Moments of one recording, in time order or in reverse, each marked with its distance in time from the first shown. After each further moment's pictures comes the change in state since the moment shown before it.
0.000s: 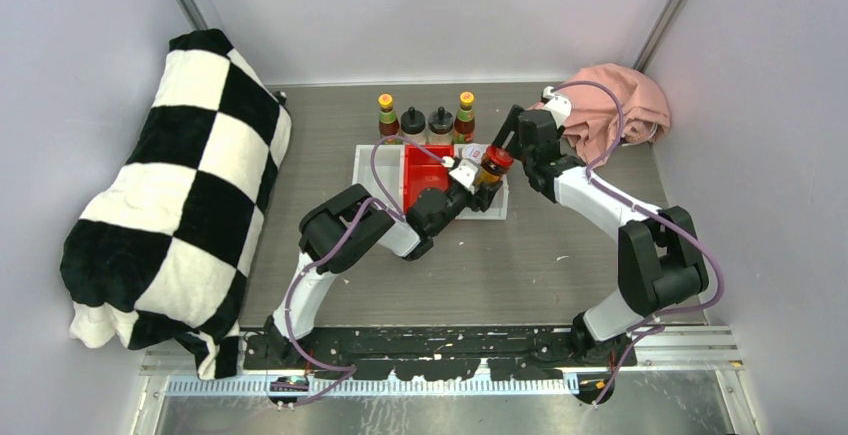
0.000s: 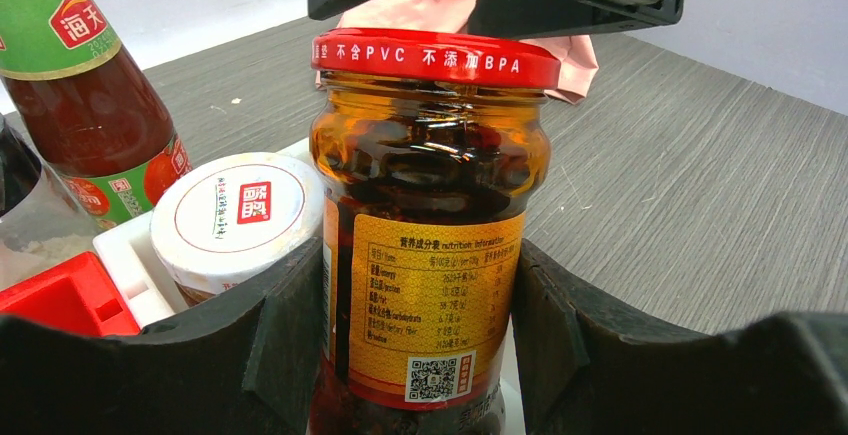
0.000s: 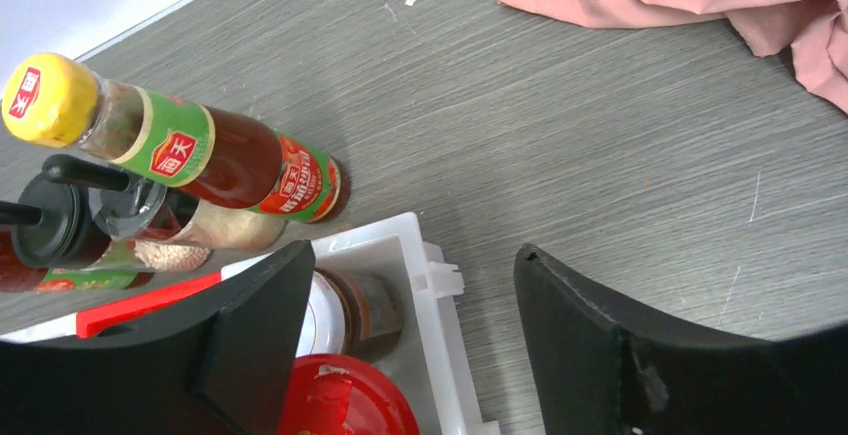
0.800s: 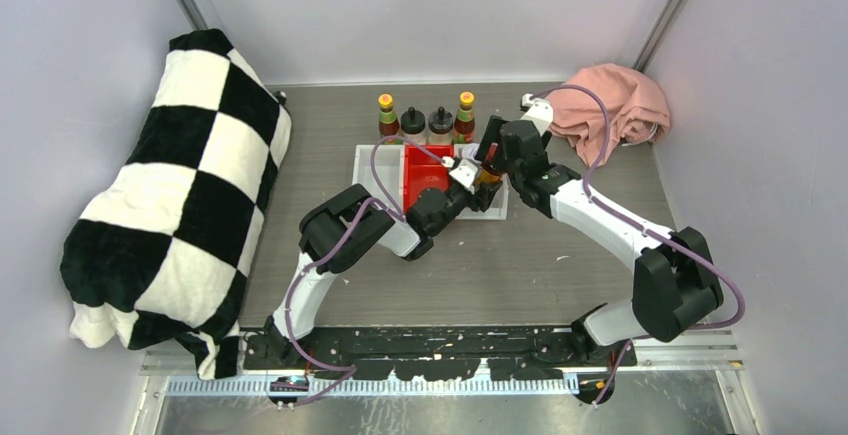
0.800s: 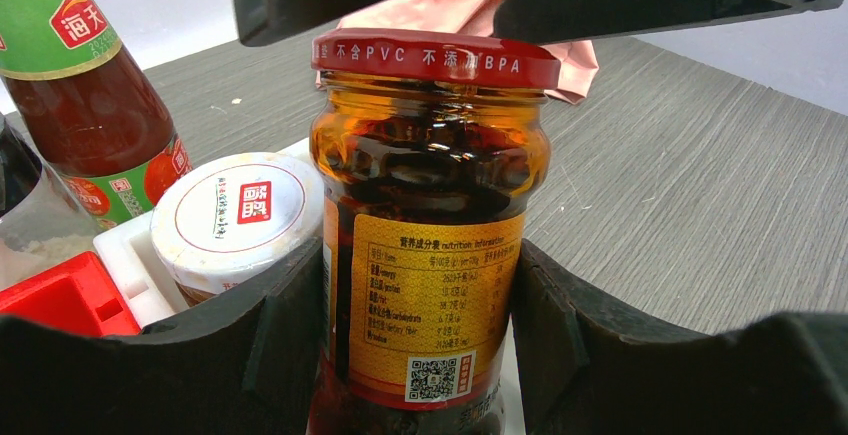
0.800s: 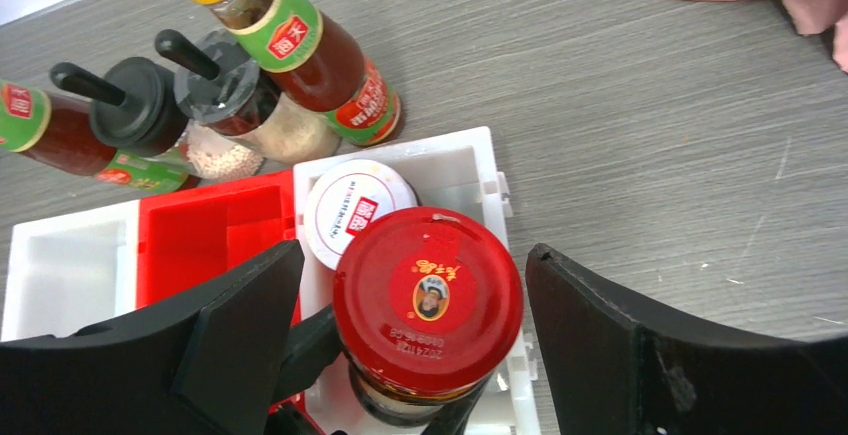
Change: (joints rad) left arm -0.001 0.000 0.000 0.002 0.000 0.000; right arm 0.159 -0.122 -0.012 -0.106 0.055 -0.031
